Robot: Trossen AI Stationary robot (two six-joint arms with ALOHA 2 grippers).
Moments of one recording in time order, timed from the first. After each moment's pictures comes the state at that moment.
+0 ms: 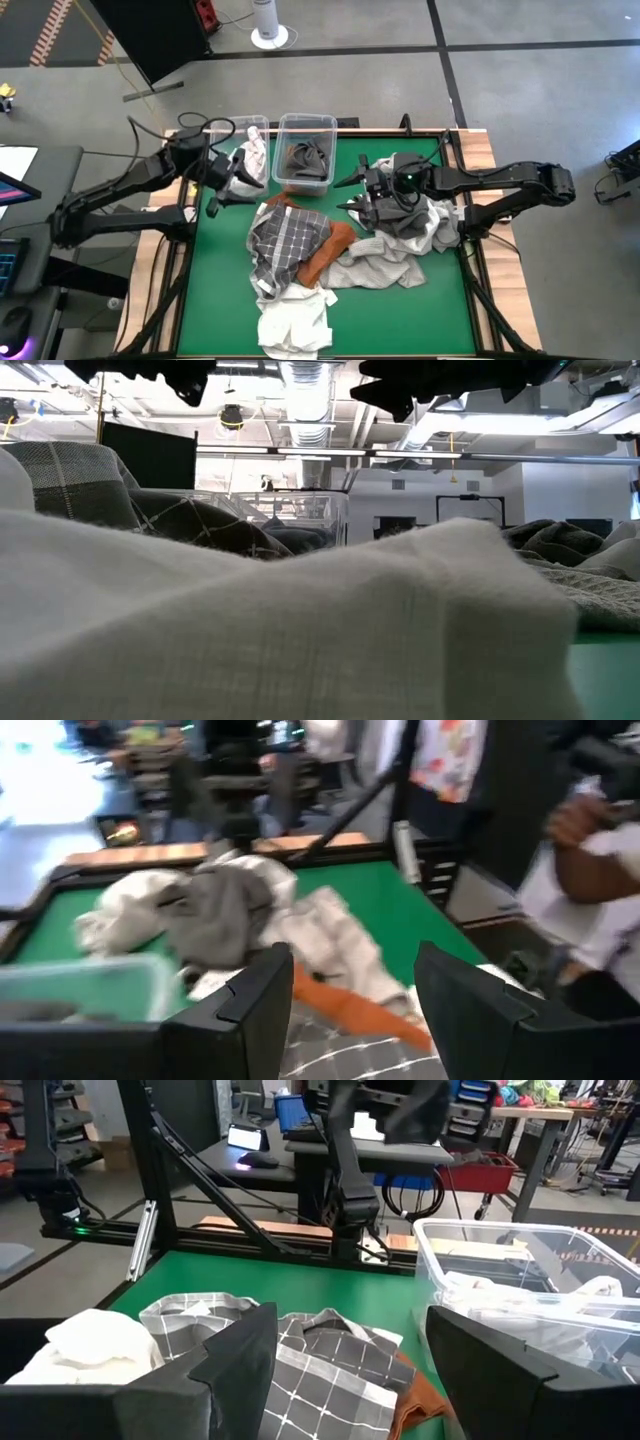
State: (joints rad) left arm 0.47 0.78 0.81 -0.30 0.76 0.20; right arm -0.13 1.26 0.83 0.29 -0.25 -0.10
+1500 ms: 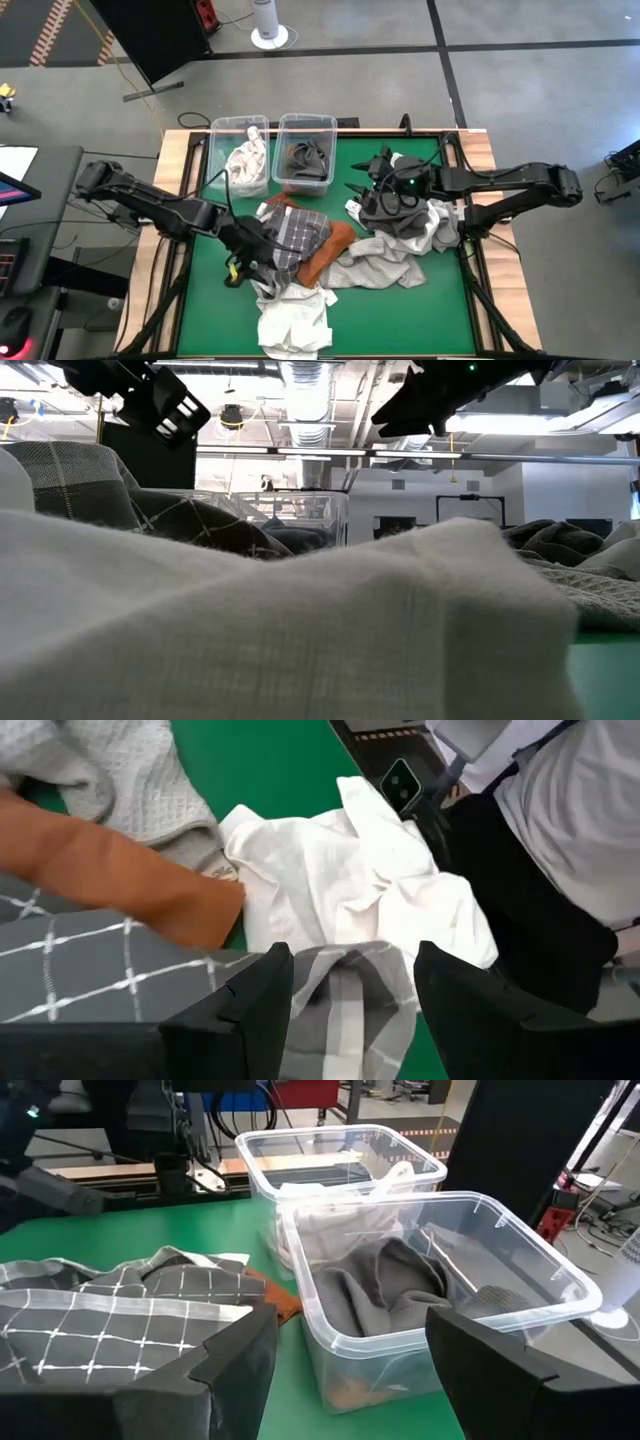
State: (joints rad) left arm -0.29 1.22 0.81 -0.28 0.33 -0.07; right arm -0.09 1.19 0.84 0.03 0.27 -0.01
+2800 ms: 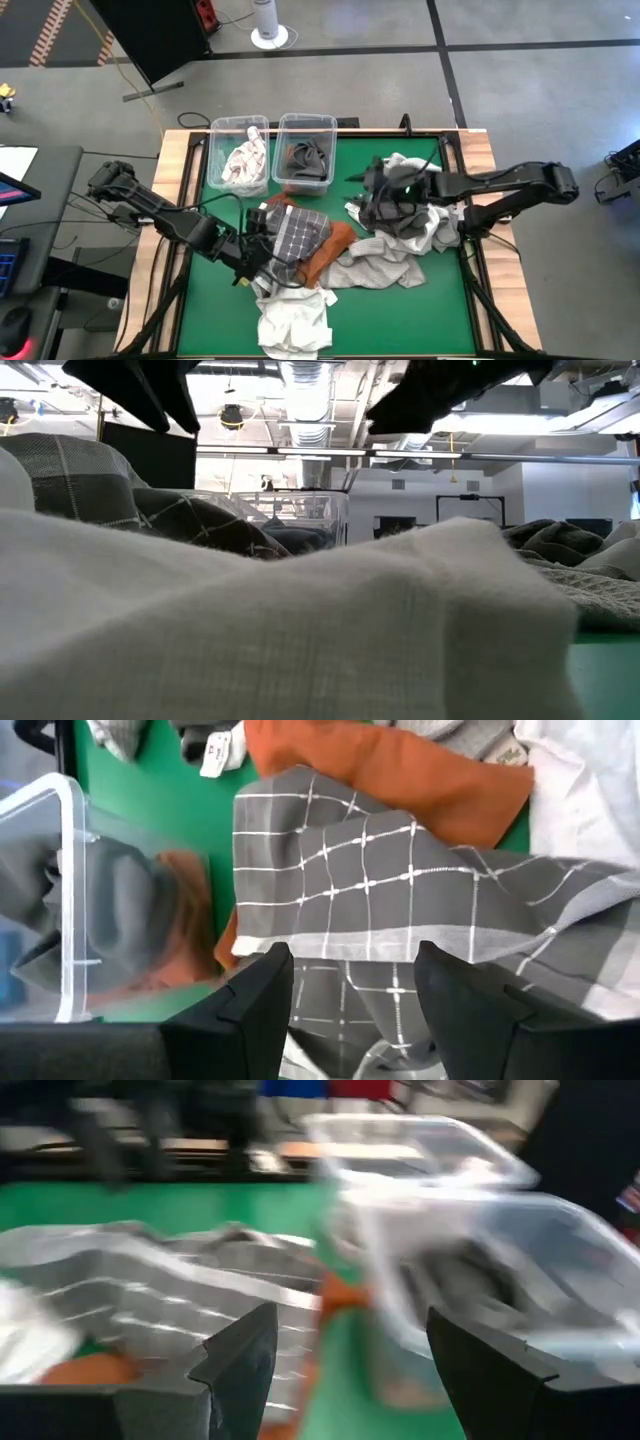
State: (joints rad) left arm -0.49 1.36 1.16 -0.88 -0.53 -0.06; right arm 0.00 1.25 0.84 0.06 0.20 -0.06
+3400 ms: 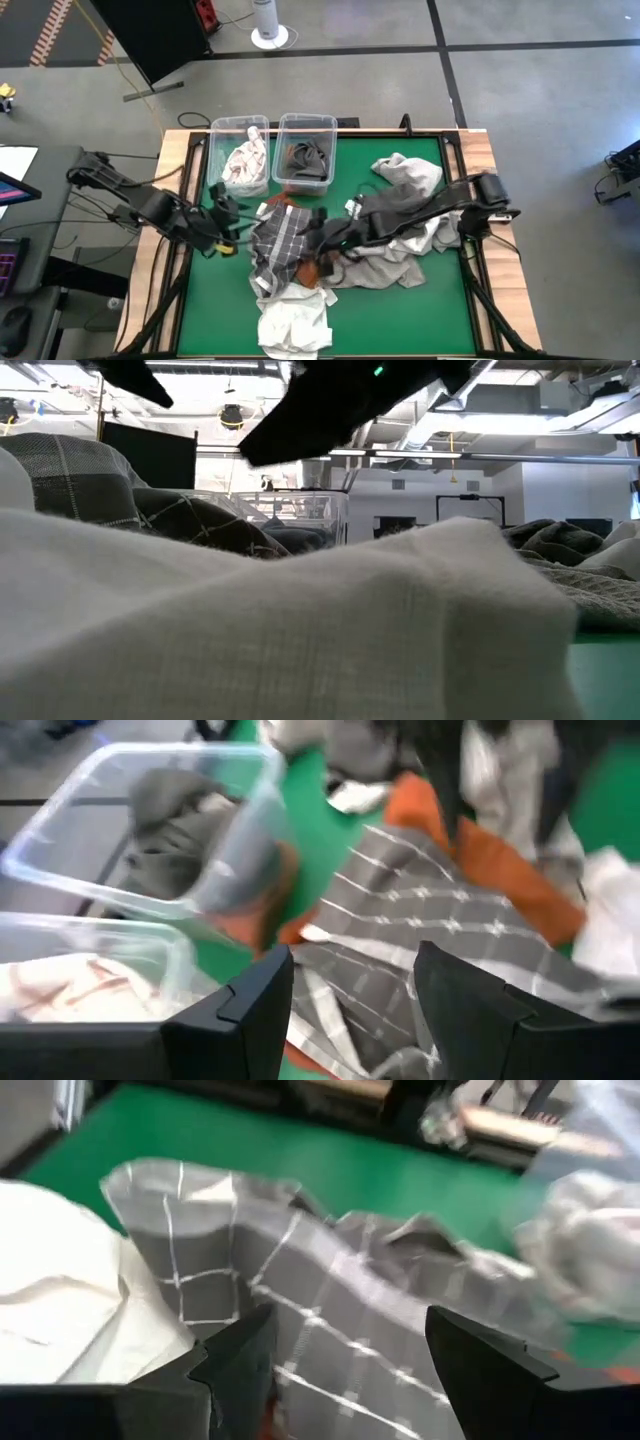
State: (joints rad) left arm -0.50 0.94 0.97 -0.85 -0.74 -0.40; right arm 0.22 1.88 1.26 0.11 0.19 -0.11
